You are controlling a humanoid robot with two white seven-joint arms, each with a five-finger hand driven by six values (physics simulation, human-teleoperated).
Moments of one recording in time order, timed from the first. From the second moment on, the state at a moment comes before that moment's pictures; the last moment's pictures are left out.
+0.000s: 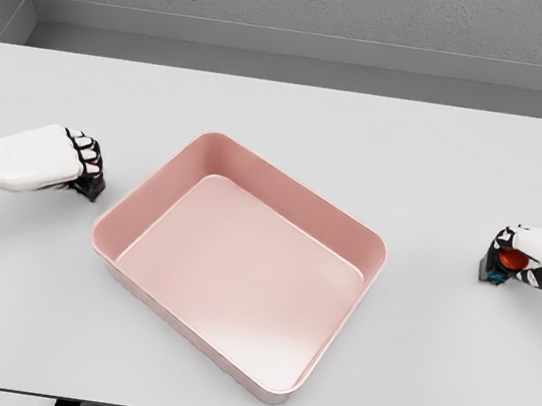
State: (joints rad) left arm -0.58 1.01 -0.90 -1.32 -0.82 -0.61 0.33; right arm -0.09 -1.08 0.26 -1.75 0.26 -0.12 0.53
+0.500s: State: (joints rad) left arm -0.60 1.00 -0.76 -1.50 -0.80 -0.61 0.32; right arm -0.25 -1.07 0.25 -1.75 0.26 -0.15 0.53
